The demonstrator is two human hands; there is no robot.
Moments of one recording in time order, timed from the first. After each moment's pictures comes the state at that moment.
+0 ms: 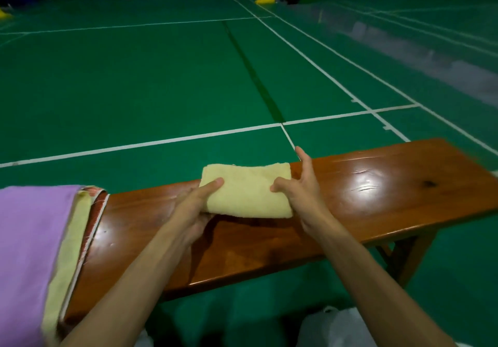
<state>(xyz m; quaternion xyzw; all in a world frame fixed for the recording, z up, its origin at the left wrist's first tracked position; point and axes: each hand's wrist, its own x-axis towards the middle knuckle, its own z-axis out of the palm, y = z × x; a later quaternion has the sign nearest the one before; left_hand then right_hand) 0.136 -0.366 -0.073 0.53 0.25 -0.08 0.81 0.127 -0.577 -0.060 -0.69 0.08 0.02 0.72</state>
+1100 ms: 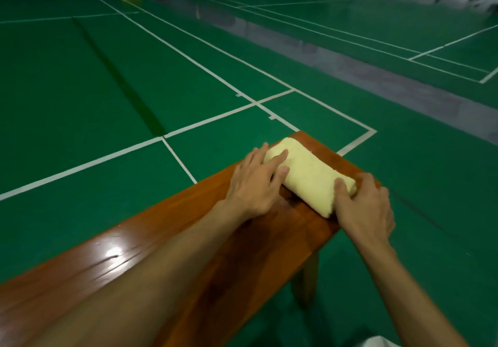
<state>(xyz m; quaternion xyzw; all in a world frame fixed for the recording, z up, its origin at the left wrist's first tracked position) 0.293 -0.805 -0.114 0.89 -0.37 -0.06 0.26 0.154 -0.960 -0.126 -0.83 0.46 -0.22 0.24</state>
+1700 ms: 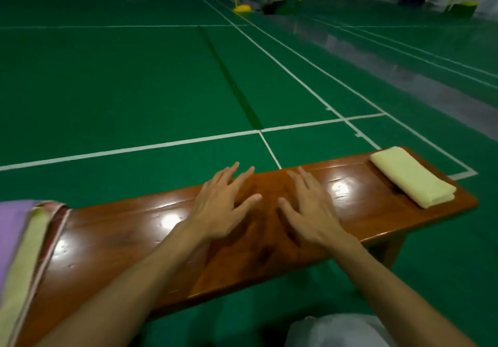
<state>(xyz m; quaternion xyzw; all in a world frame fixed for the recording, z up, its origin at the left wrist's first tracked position) 0.162 -0.422 -0.071 0.96 -0.21 0.01 0.20 0.135 -0.652 -0.084 -0.98 -0.02 -0.05 0.21</state>
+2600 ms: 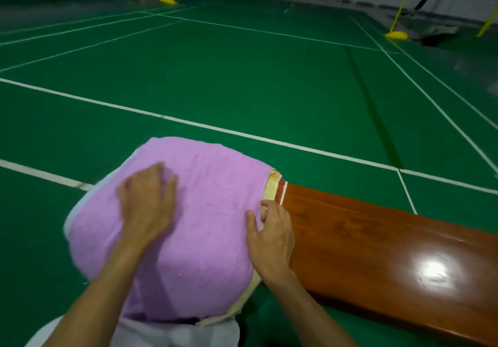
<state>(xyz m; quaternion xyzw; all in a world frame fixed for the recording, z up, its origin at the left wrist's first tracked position) -0.020 0.069 -0.102 0.91 0.28 0.28 0.15 0.039 -0.165 -0.127 -0.91 -0.12 -0.08 0.39</state>
